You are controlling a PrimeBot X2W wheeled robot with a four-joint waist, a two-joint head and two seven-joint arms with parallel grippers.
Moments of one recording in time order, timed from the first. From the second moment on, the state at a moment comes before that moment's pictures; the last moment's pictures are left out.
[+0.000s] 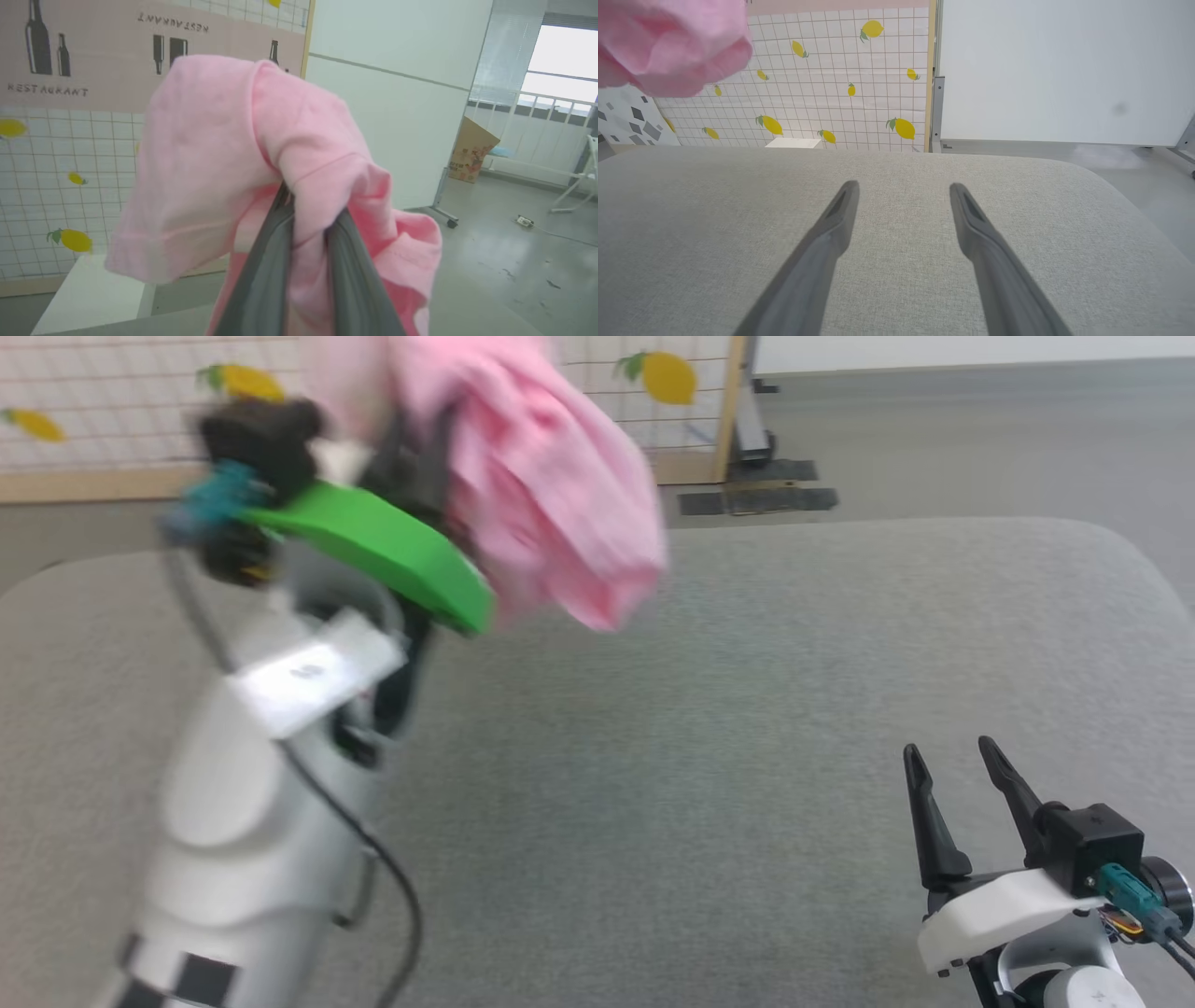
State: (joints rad) left arm -0.71 0.25 -0.37 0.13 -0.61 0.04 0.03; right arm 0.01 -0.05 -0.03 0.04 0.07 0.13 -0.09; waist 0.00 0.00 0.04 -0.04
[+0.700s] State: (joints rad) left arm -0.51 0.10 -0.63 0.68 -0.66 0.08 0.37; right arm 0.01 -0.05 0.00 0.01 0.03 0.13 -0.06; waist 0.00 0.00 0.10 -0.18
